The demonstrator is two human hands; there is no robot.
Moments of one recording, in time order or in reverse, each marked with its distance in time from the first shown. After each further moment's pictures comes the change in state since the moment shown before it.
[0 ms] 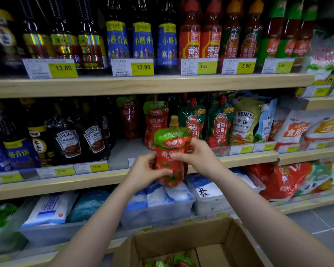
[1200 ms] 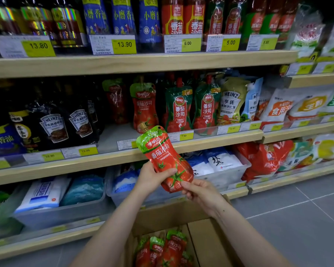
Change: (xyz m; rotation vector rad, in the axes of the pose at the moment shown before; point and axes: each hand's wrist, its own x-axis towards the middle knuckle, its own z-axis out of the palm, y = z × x) left_hand -0.037 -0.034 0.071 -0.173 0.079 -0.255; right_hand -0.112 0.095 0.010 0.536 0.051 0.581
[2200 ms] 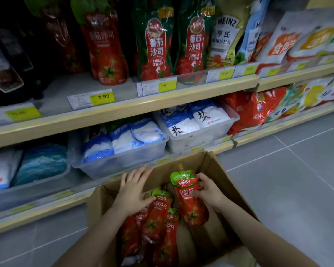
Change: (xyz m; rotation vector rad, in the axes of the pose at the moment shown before) left_hand -0.037 -0.190 -0.003 1.177 -0.365 0.186; right_hand 0.011 0.140 -0.091 -0.441 0.182 0.181
